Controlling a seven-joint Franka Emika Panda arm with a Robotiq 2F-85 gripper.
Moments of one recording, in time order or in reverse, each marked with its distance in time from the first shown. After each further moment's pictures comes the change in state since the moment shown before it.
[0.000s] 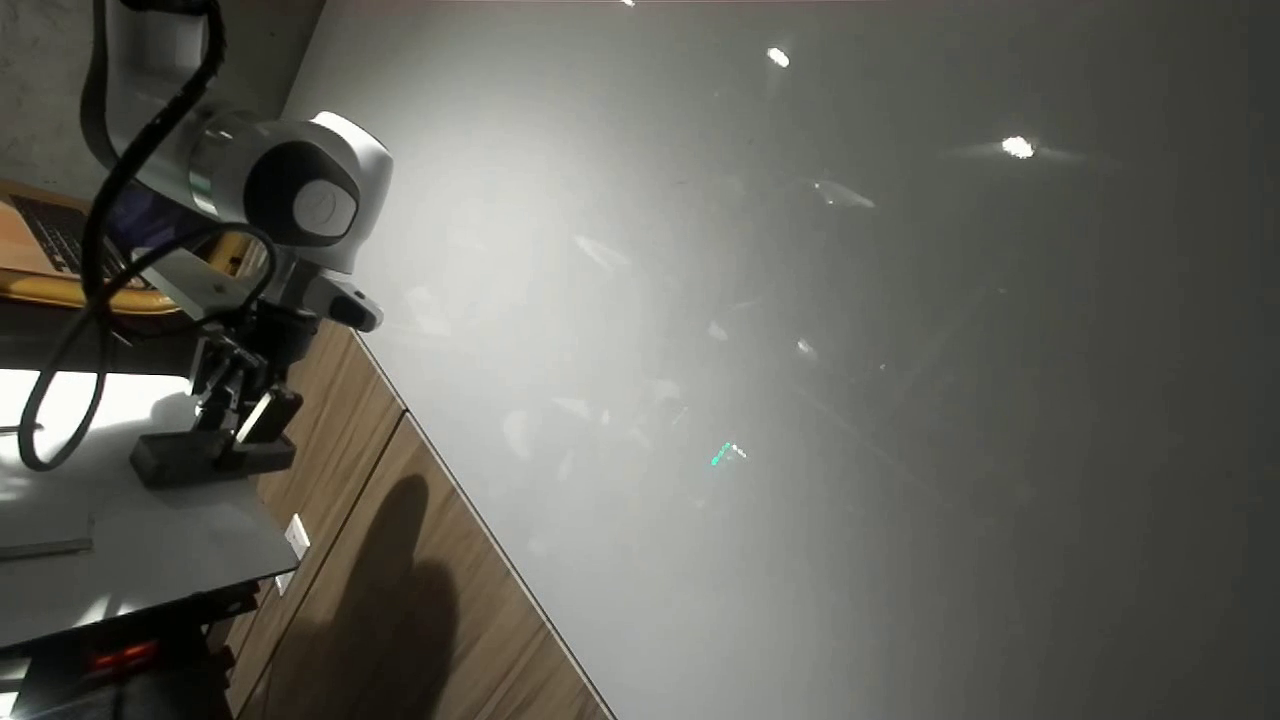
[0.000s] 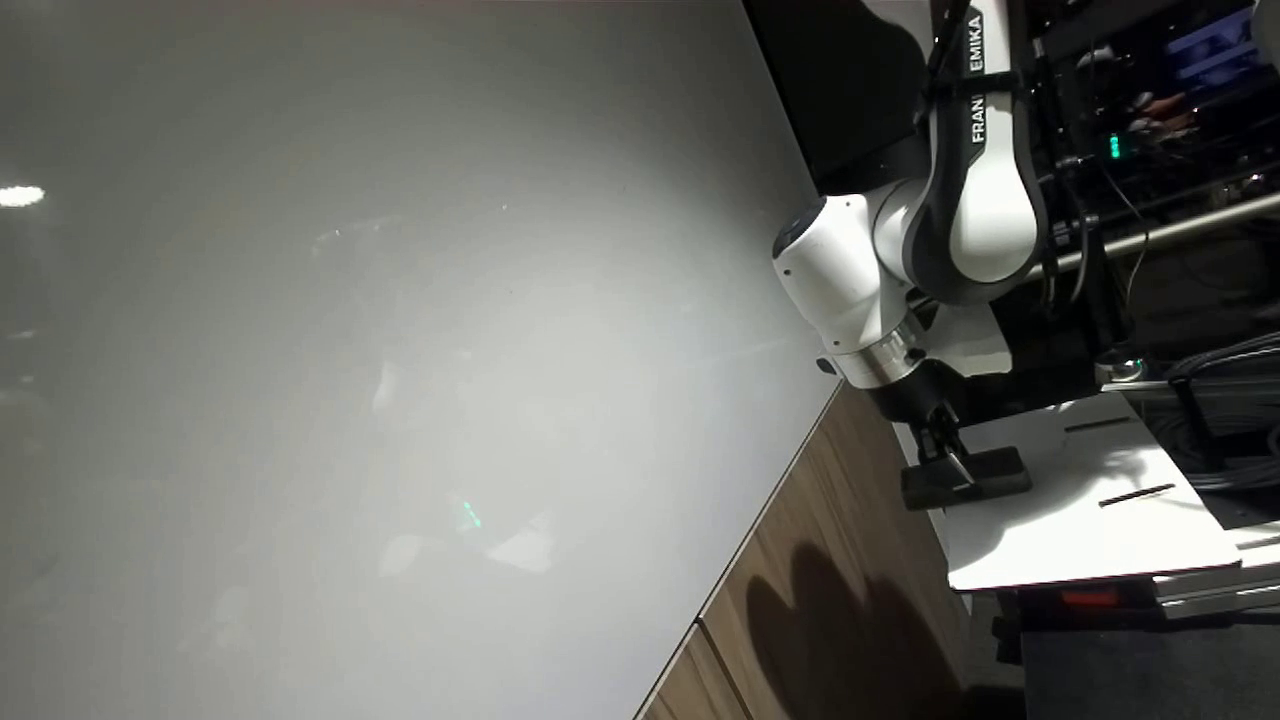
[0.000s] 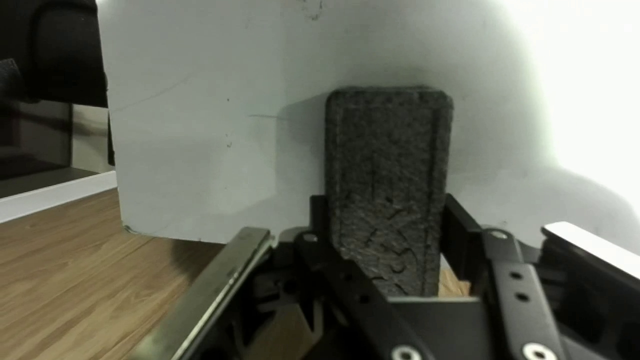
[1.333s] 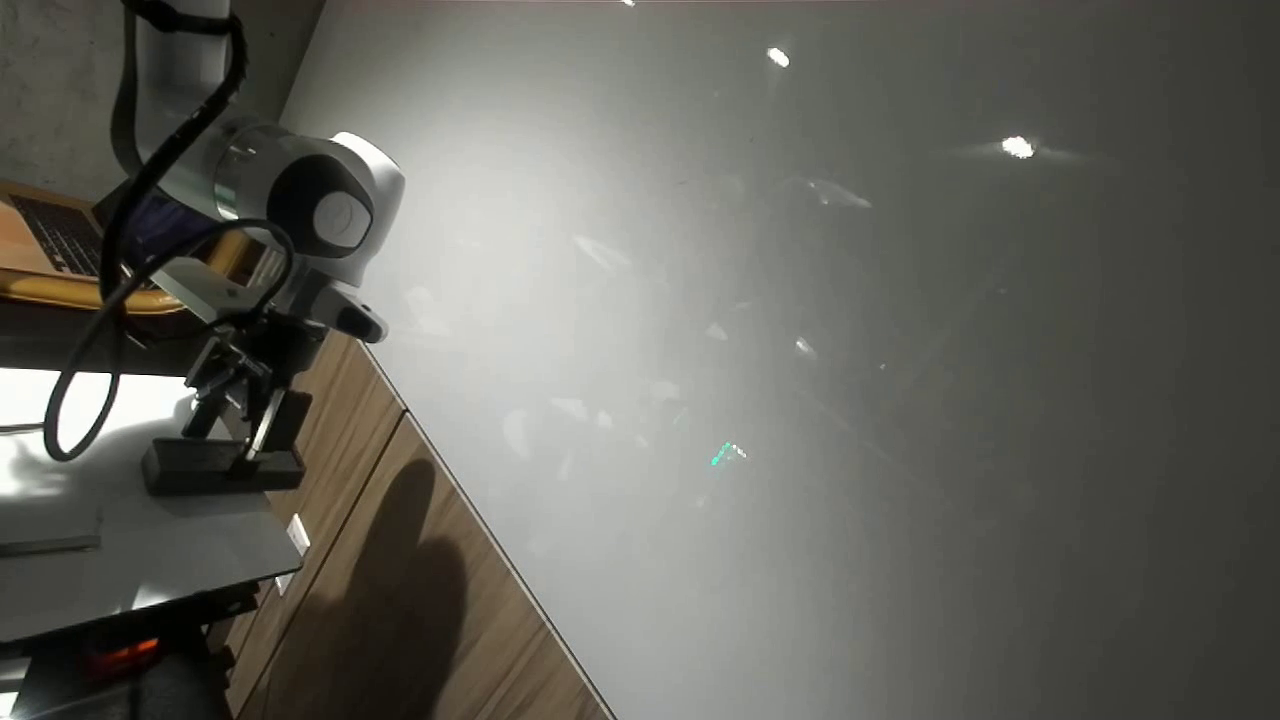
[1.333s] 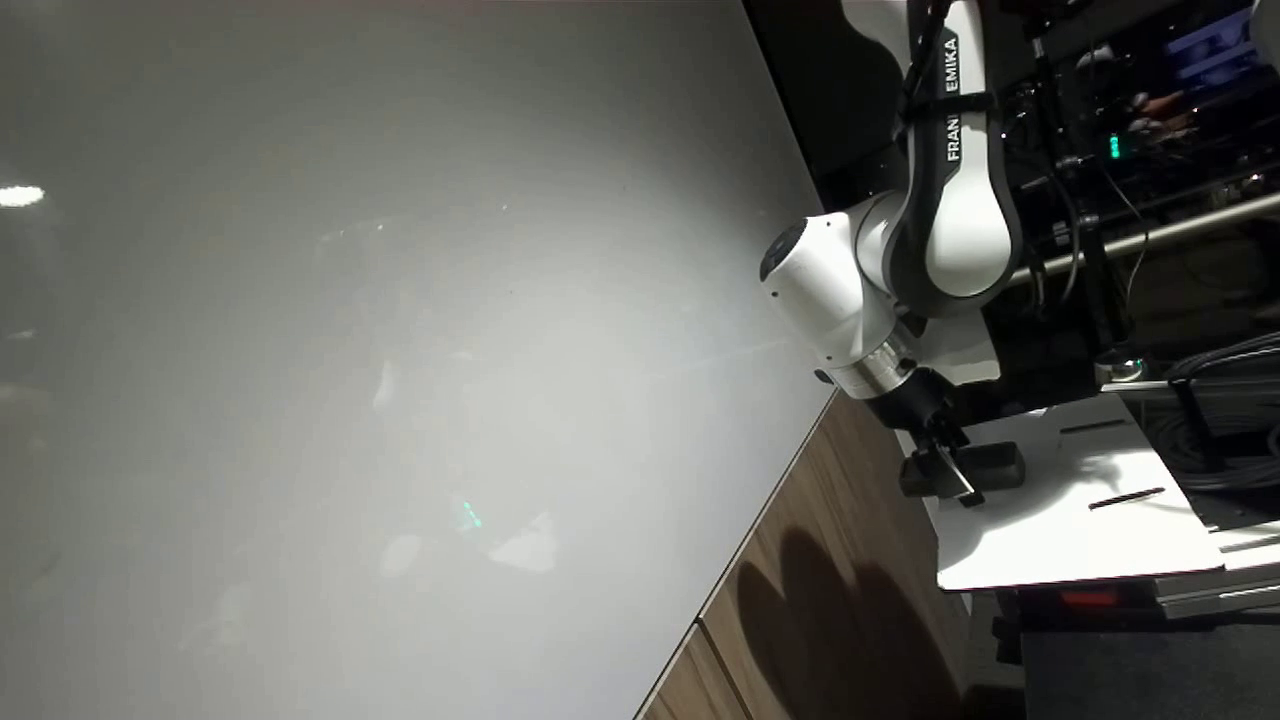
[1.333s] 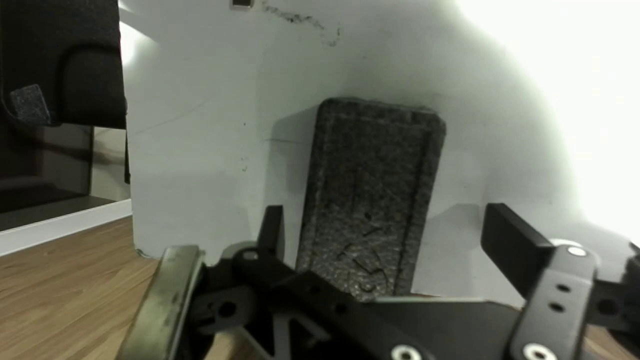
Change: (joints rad) arm 0.008 0.049 -0.007 0.057 0.005 -0.091 0.016
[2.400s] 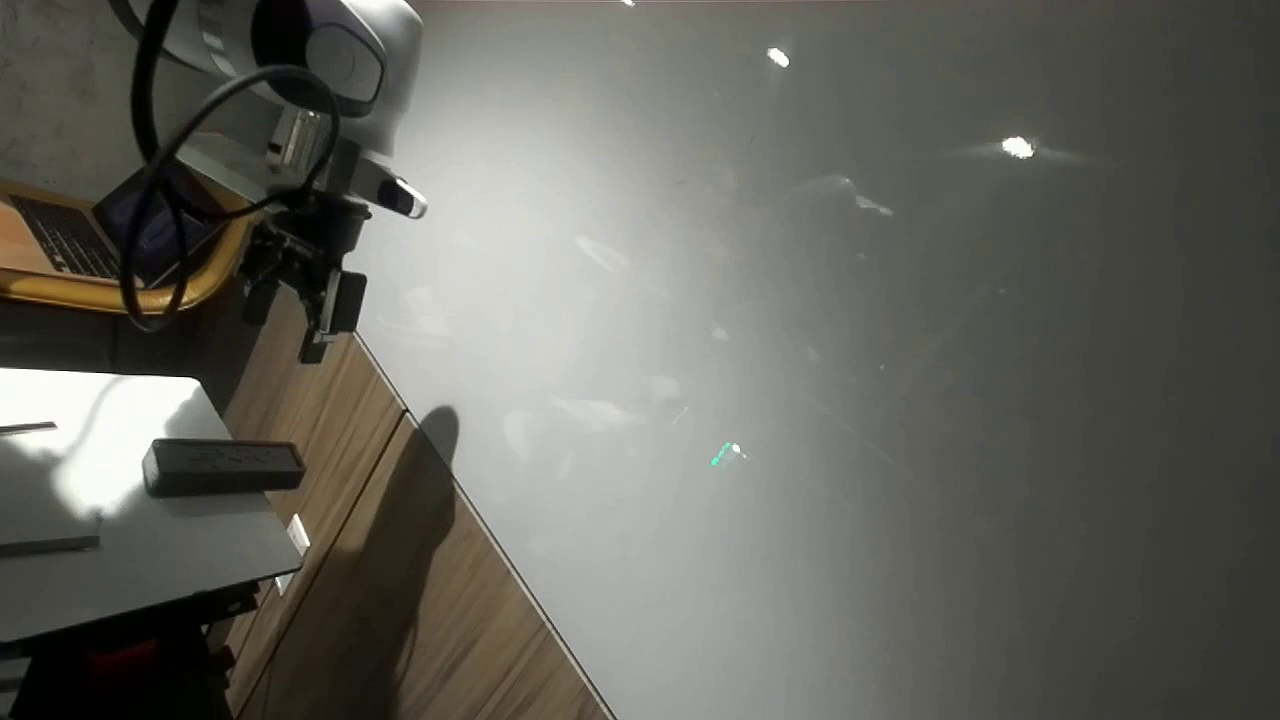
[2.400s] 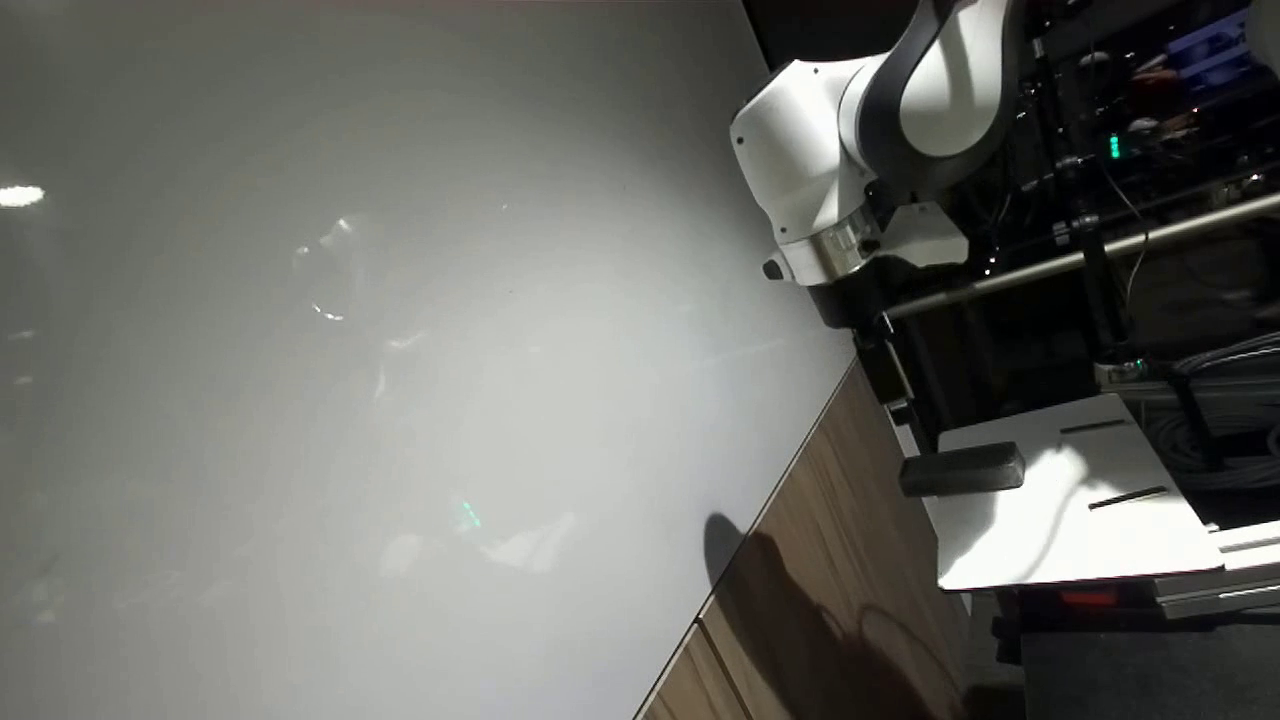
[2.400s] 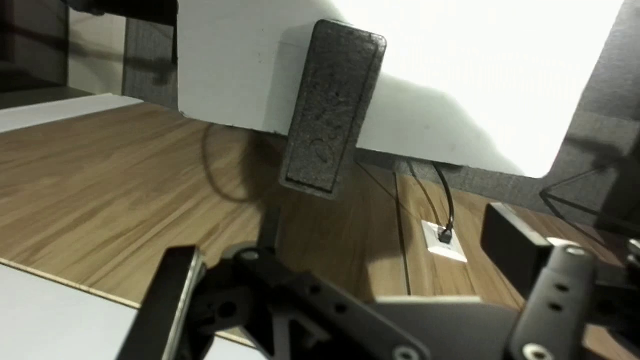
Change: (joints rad) arm 0.034 -0.401 0.040 -0.073 0.170 -0.085 -0.235
